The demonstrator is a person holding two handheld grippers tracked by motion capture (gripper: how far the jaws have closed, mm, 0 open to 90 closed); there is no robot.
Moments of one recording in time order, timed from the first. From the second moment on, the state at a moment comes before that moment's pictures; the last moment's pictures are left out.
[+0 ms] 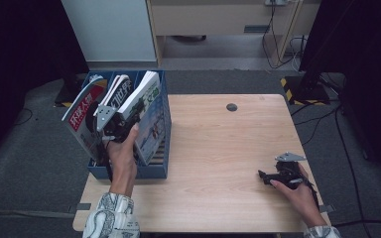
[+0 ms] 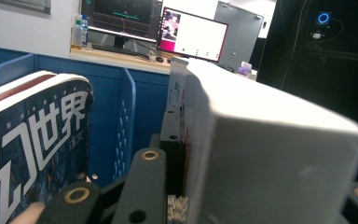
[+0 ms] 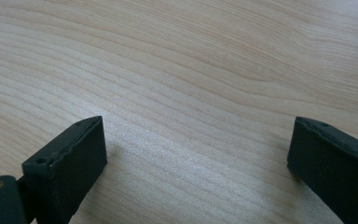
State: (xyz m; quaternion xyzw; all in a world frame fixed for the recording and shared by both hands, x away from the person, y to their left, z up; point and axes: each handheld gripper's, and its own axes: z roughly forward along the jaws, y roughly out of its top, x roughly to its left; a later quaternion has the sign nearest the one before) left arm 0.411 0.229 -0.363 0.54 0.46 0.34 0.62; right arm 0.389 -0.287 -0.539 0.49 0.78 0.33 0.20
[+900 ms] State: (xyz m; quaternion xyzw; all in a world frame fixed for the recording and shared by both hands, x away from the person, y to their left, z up) left arm 0.417 0.229 -0.363 0.54 0.45 0.34 0.62; right arm 0.389 -0.288 -0.539 0.49 0.78 0.33 0.20
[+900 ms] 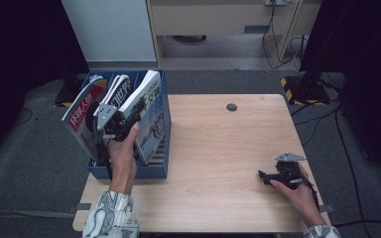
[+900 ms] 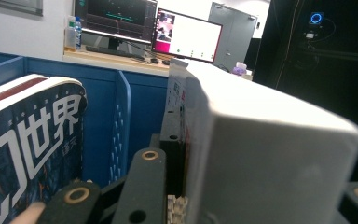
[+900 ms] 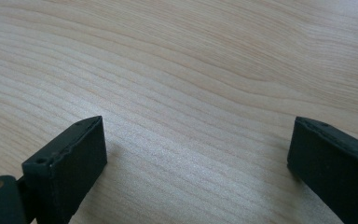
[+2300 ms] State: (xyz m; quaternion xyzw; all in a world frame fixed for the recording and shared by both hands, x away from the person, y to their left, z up) left arm 0.432 0.222 -0.384 0.55 0.44 0.33 0.62; right arm 0.389 -0.287 -0.539 0.49 0.78 0.33 0.20
